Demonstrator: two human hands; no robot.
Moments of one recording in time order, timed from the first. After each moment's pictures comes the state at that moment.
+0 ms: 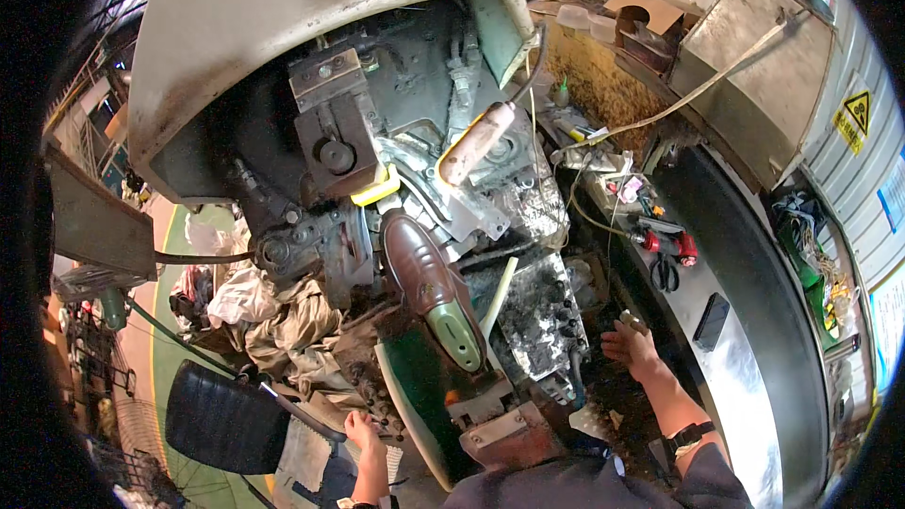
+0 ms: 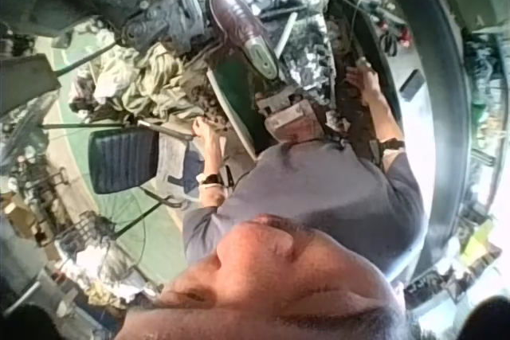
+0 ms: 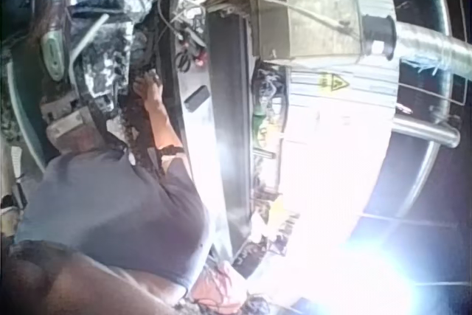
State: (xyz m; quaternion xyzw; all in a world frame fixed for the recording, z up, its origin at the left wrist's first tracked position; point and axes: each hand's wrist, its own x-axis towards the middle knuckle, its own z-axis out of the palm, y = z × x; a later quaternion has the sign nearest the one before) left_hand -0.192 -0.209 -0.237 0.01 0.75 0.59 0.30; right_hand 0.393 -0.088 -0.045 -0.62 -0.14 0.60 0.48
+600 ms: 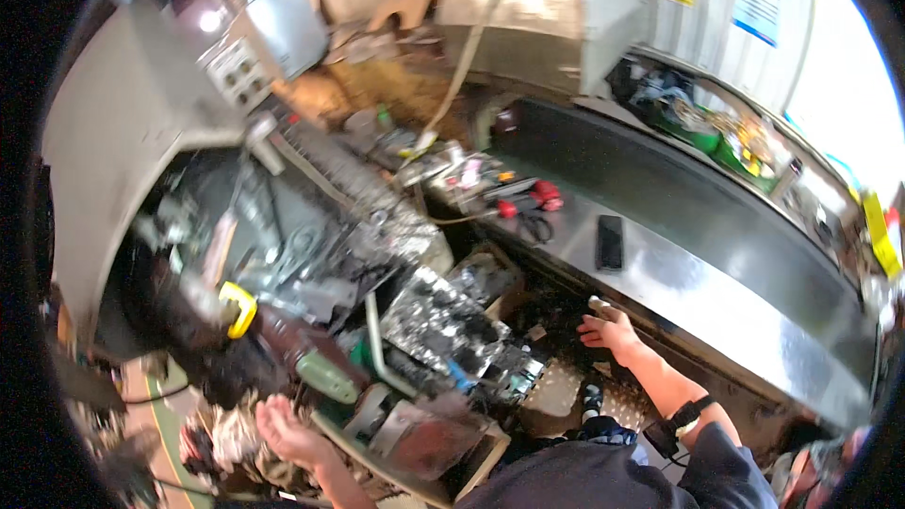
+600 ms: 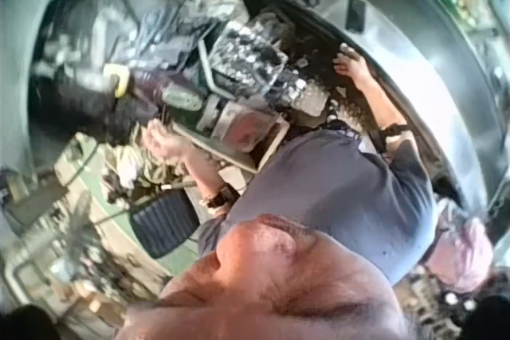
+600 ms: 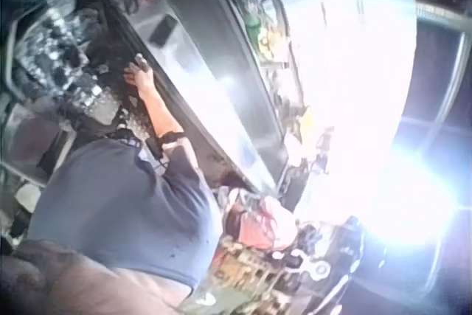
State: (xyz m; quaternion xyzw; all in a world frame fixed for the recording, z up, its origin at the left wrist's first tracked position) left_hand -0.013 -0.086 0.050 0.33 0.50 0.77 0.21; right_hand 0.501 -0.245 -0.055 -0.67 -0.11 0.51 0.53
